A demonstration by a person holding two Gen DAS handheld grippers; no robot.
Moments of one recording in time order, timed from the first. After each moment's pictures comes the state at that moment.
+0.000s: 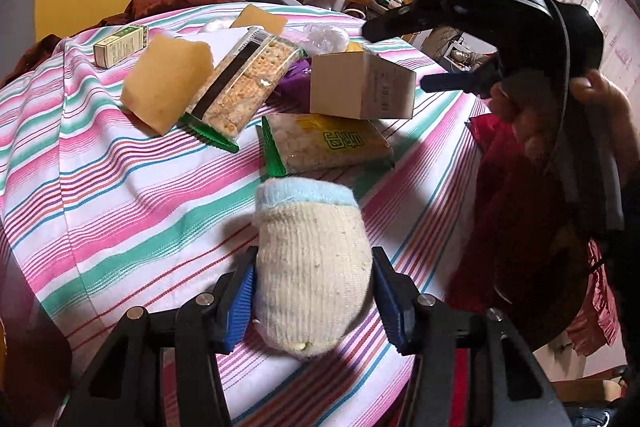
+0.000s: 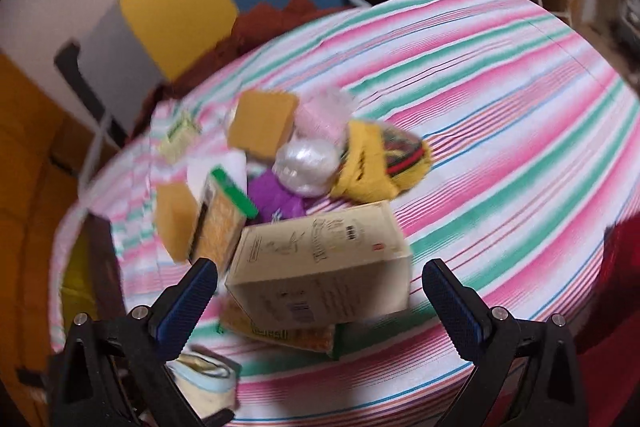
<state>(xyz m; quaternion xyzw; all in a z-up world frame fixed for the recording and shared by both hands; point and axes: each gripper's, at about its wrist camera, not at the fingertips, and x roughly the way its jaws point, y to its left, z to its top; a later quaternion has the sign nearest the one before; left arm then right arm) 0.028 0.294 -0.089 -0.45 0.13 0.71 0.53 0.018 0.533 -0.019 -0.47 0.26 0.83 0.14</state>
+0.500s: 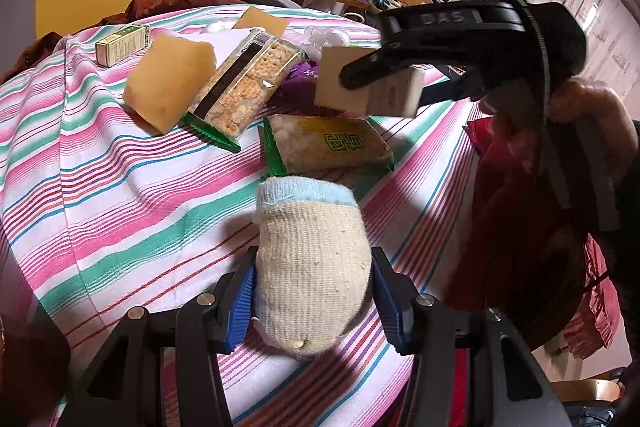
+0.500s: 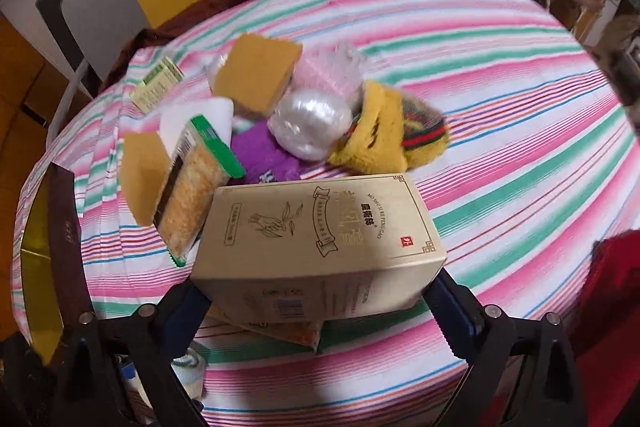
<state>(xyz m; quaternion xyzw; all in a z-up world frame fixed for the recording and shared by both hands) 0.029 0.291 -0.087 -0.45 0.12 0.71 0.53 0.009 0.518 -0.032 -0.53 0.20 0.81 0.15</state>
